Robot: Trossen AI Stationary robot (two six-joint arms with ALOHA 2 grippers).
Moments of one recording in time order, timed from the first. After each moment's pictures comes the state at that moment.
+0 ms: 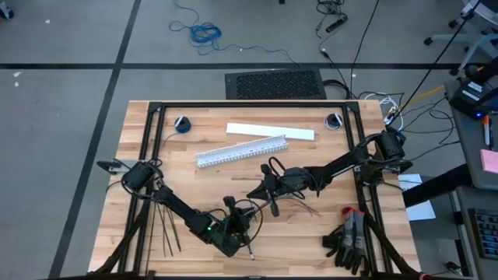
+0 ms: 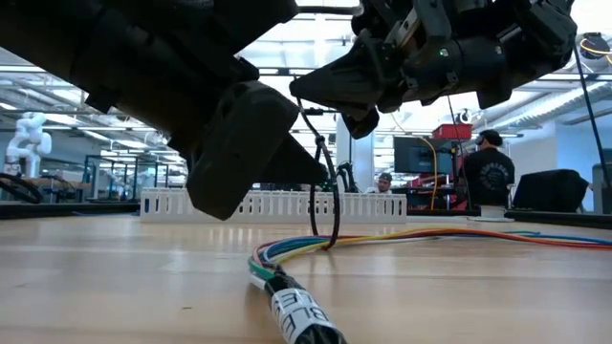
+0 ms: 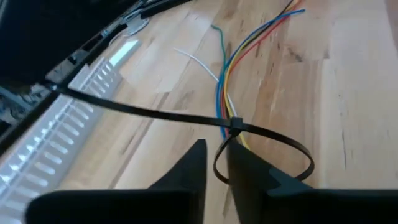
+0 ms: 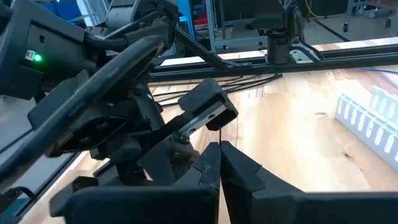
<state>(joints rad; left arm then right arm) -0.60 2.08 1.14 0.16 -1.00 -0.27 0.18 1.78 0.71 0.88 -0.02 0.16</state>
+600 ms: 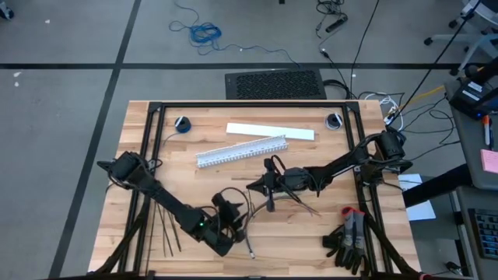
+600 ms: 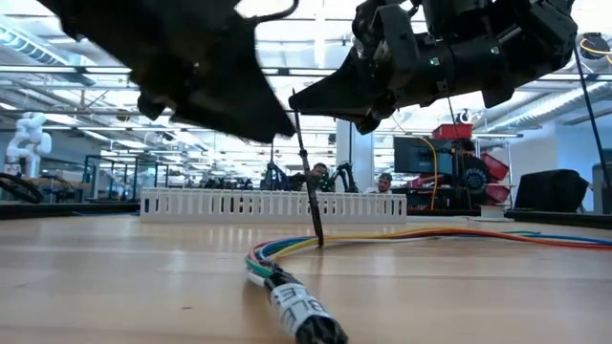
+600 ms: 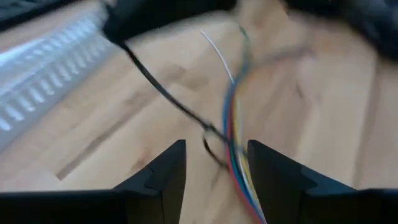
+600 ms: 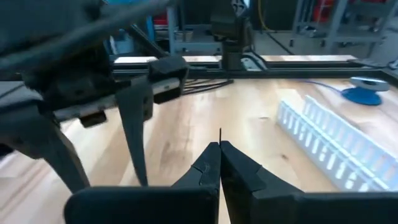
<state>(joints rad) -0.61 1.90 1.14 -0.18 -0.94 -0.88 0.19 1.78 0.71 0.87 0.17 0.05</state>
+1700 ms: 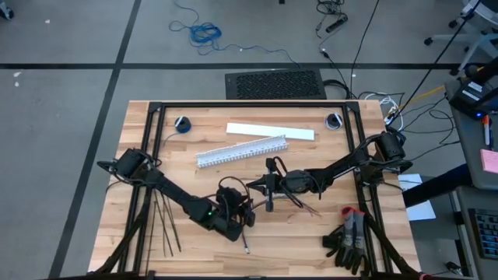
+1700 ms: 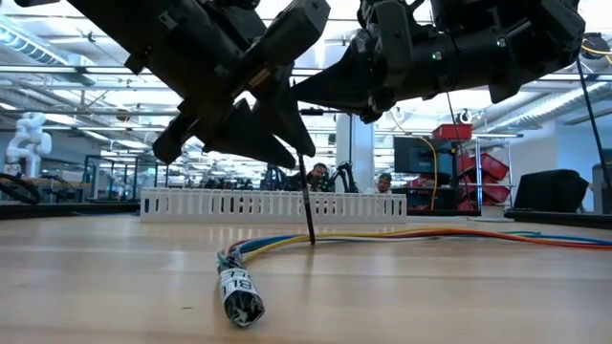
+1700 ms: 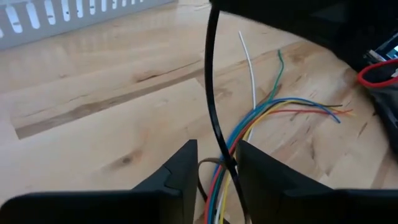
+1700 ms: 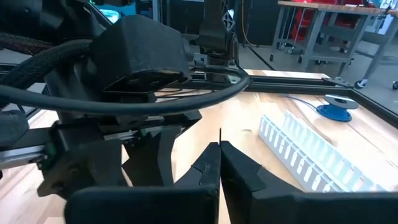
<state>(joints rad) -0.50 1.92 1.14 -0.15 -0.86 -1.27 0.22 1.78 0.71 0.91 0.26 -0.01</state>
